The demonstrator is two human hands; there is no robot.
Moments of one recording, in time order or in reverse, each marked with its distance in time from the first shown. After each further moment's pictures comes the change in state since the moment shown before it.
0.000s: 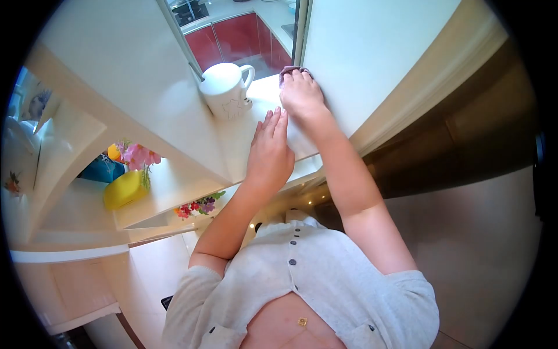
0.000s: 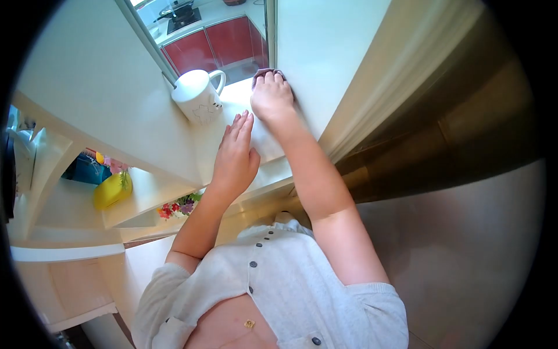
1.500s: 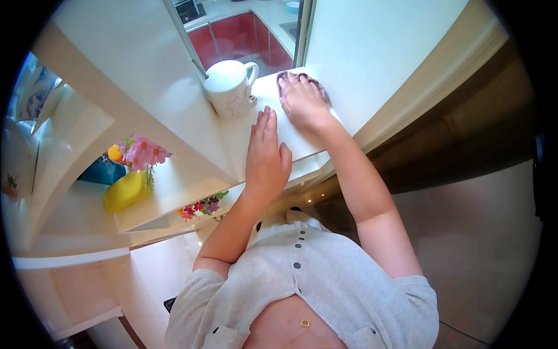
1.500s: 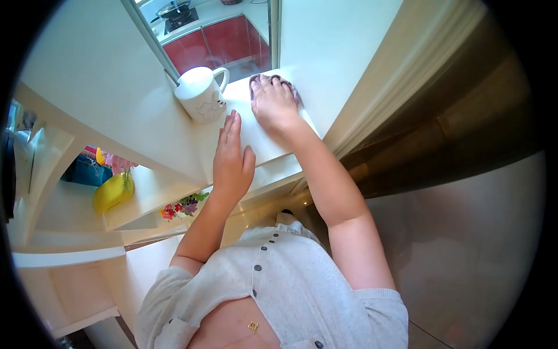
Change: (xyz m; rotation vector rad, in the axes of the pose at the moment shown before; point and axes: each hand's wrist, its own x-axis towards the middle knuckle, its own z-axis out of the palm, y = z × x) left_hand -0.015 -0.010 -0.004 -0.148 0.162 -0.050; right_hand -0.027 -0.005 -0.002 0.050 -0.024 -0.161
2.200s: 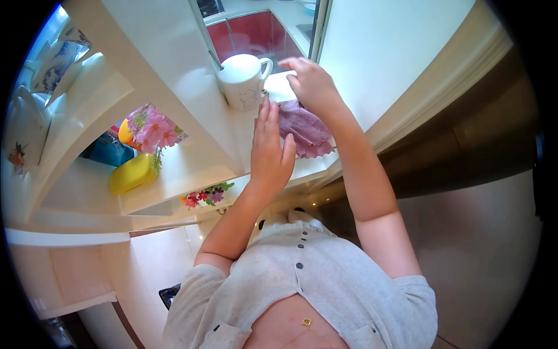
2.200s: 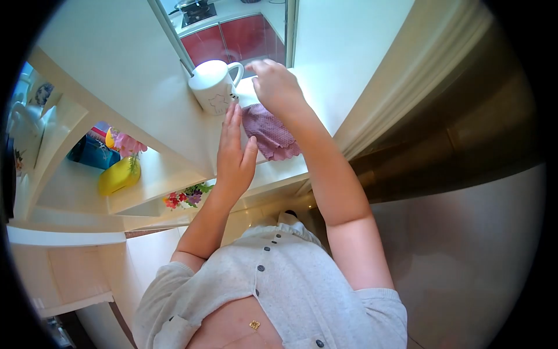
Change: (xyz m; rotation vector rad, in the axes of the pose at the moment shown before) left_hand 0.000 0.010 -0.012 -0.120 0.072 -0.055; right_hand 0.008 -0.021 -0.054 0.403 0.245 -0.173
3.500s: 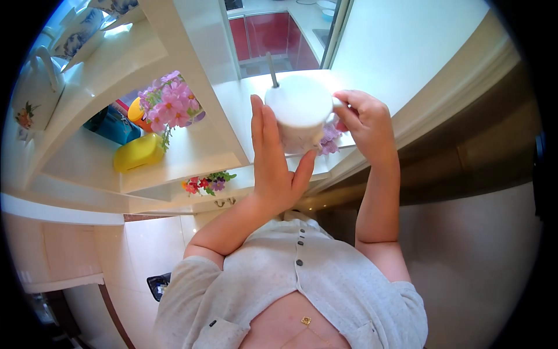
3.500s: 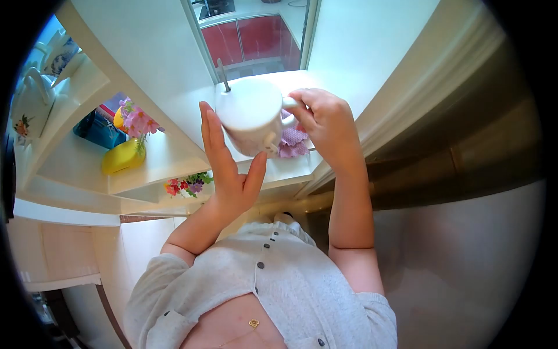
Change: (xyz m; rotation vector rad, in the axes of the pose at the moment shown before) left_hand -0.015 0.046 -0.031 0.036 0.216 0.302; right_hand -0.078 -0.043 -0.079 0.386 0.021 0.128
